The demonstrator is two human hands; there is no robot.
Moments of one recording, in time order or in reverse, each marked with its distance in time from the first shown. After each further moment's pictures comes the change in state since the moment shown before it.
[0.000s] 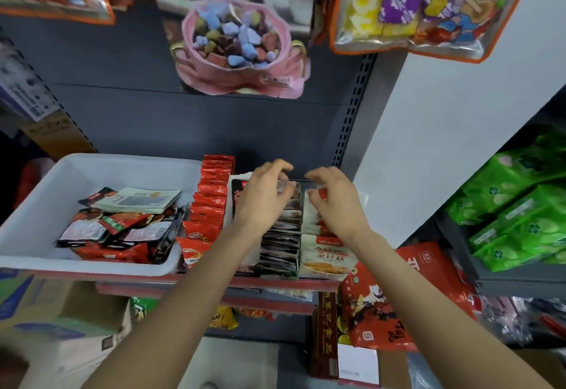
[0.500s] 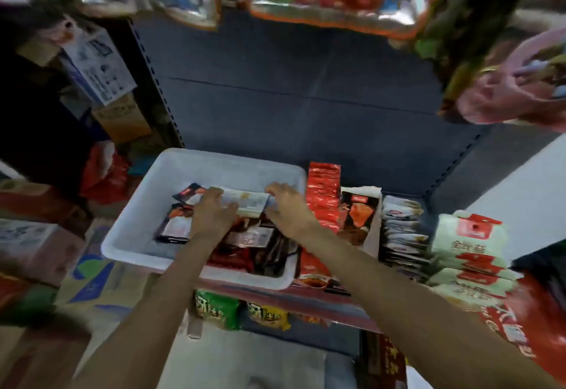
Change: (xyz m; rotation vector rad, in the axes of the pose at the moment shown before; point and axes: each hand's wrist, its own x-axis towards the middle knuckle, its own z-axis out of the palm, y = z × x) left_hand -0.038 -0.266 -0.151 0.036 0.074 -0.641; right_hand 0.079 -0.170 0.226 -0.025 -0.417 -0.062
